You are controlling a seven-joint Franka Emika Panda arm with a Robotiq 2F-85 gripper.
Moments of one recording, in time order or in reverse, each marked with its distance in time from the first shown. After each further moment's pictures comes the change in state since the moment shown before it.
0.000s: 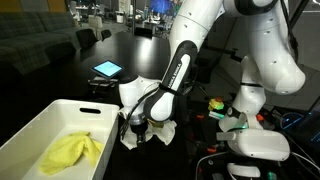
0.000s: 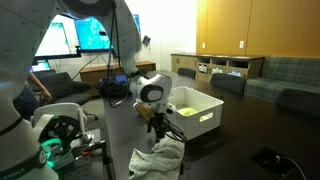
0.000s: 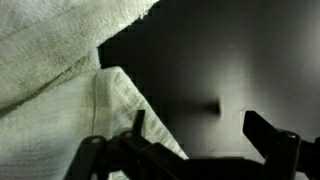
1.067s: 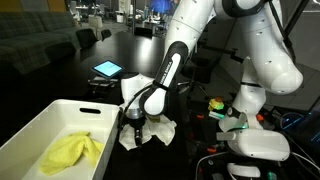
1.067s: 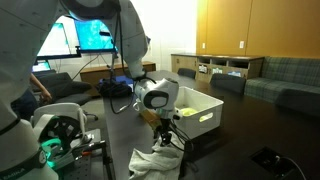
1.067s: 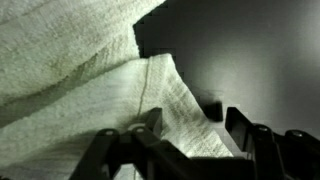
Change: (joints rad) arm -0.117 0.042 0.036 0.016 0.036 0.064 -0.127
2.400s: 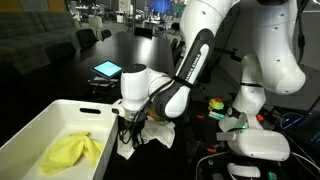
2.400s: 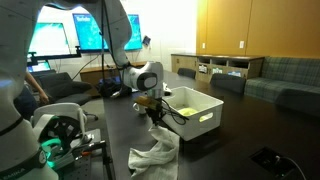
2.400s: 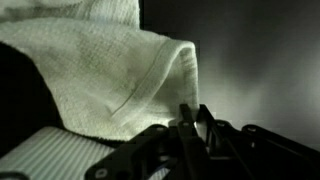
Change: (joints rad) arm 0.141 -0.171 0.015 -0.067 -0.171 0.040 -0.059
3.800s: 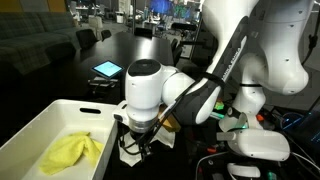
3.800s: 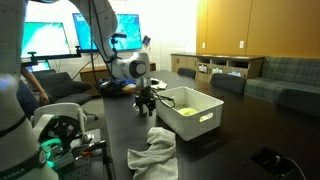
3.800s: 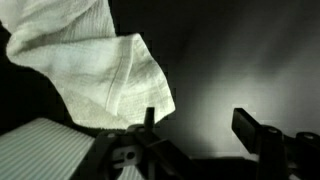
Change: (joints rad) arm 0.179 -0.116 -0.024 -0.019 -0.122 -0.137 0.328
